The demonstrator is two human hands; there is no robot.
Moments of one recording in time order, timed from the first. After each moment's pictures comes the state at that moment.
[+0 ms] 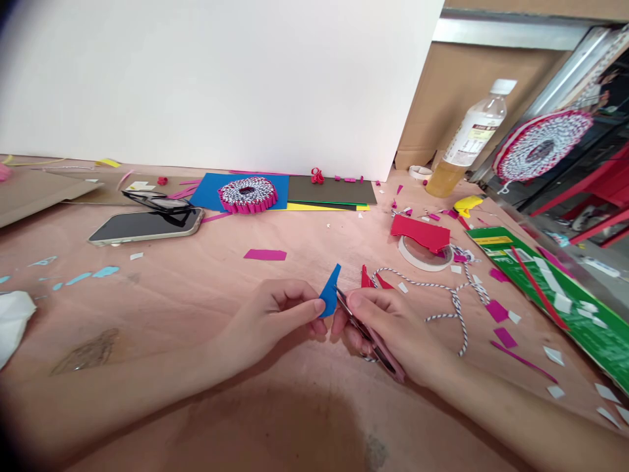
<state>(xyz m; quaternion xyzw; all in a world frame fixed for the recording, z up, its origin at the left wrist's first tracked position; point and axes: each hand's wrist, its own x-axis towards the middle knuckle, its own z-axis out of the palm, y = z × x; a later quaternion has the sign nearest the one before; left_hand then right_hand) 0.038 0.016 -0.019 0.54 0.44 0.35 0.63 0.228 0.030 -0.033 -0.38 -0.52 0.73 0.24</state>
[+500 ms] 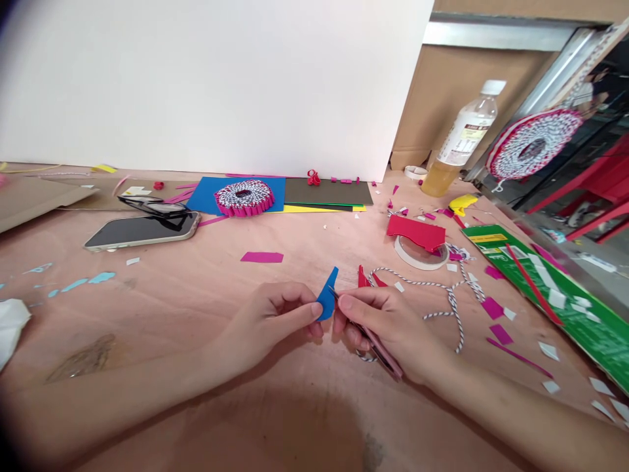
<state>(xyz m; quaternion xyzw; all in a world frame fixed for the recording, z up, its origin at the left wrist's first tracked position) 0.038 0.015 -0.020 0.55 0.44 0.33 0.63 0.226 0.032 -0.033 -0.41 -0.48 0.74 0.25</state>
